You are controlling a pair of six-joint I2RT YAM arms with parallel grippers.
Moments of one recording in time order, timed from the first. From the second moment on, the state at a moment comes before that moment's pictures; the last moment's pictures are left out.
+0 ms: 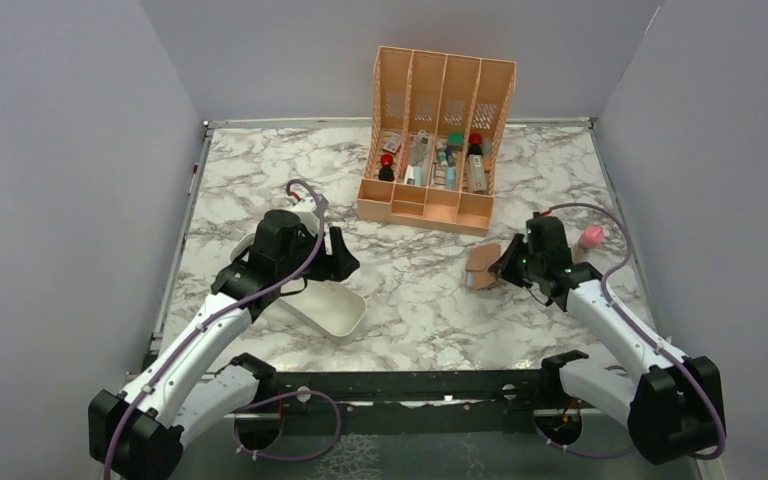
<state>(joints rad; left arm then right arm) -0.46 0.88 0.70 -0.40 0.26 -0.41 0.21 1.07 0.59 -0.37 -0.03 0.64</state>
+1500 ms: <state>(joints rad) -0.88 1.54 0.92 -0.15 0.16 -0.67 0.36 1.23 0.50 -0.12 -0.25 0.55</state>
